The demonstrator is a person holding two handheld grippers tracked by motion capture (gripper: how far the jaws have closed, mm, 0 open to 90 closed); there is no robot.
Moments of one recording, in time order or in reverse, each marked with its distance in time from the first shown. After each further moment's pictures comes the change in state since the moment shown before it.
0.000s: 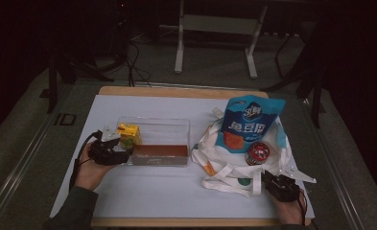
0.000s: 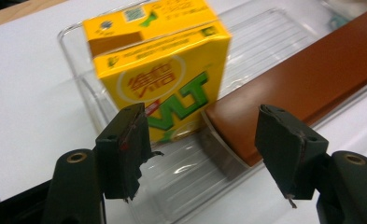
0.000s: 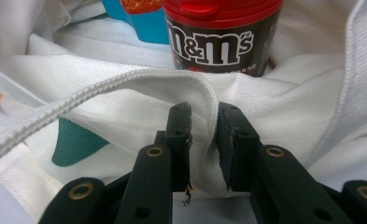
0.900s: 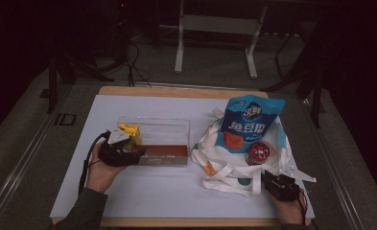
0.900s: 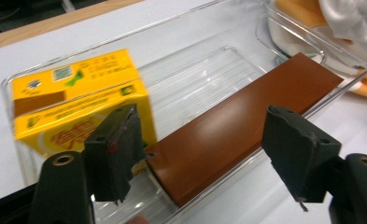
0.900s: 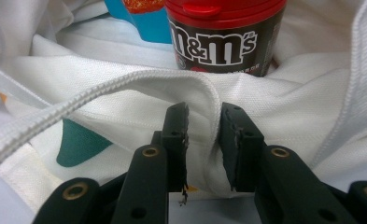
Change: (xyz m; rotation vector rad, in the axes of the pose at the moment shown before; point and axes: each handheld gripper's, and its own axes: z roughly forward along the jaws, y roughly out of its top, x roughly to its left) left arm -0.029 0.014 0.000 -0.099 -0.081 0.013; right arm 0.000 0.002 0.000 0.011 0.010 0.010
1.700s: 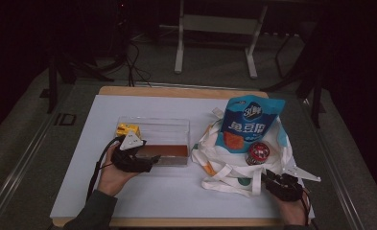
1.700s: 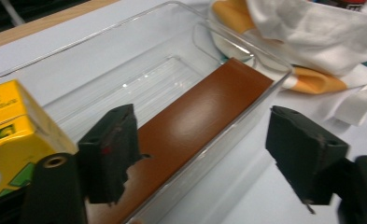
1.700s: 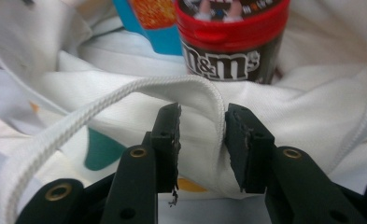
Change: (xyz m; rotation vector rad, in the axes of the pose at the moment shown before) left arm -0.028 0.005 0.009 -0.028 -0.134 0.078; right arm 0.002 0.009 -0.012 -0.010 0.033 0.017
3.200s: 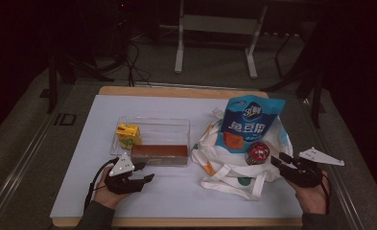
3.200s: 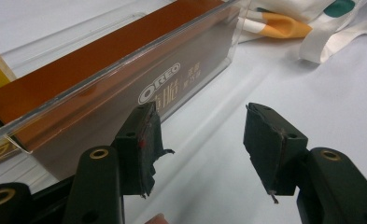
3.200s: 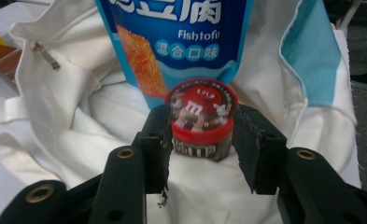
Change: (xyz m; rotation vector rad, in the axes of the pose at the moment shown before) left arm -0.007 -0.071 -0.001 -0.041 -0.103 0.025; right arm -0.010 0.065 -0.039 -0.056 -0.005 -0.110
